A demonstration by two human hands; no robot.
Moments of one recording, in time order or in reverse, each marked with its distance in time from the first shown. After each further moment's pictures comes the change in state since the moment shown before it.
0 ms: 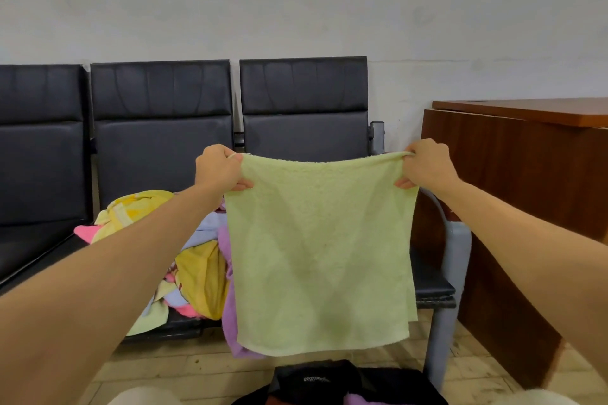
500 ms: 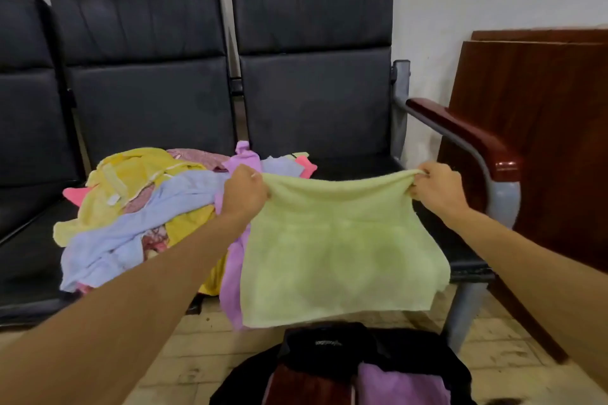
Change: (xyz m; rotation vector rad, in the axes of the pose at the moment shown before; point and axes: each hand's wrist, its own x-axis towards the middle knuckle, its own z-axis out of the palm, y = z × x) left_hand 0.004 -0.107 0.087 0.137 -0.087 -0.153; right_hand -0.005 0.081 0.125 0.110 -0.006 0.075
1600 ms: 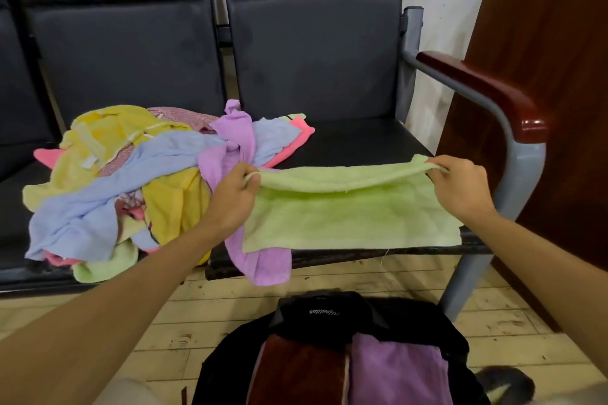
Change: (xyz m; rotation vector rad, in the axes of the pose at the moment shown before) left_hand -0.015 -0.082 0.024 0.041 -0.147 0.287; right_hand -0.016 0.068 0.025 -0.156 0.013 -0.174
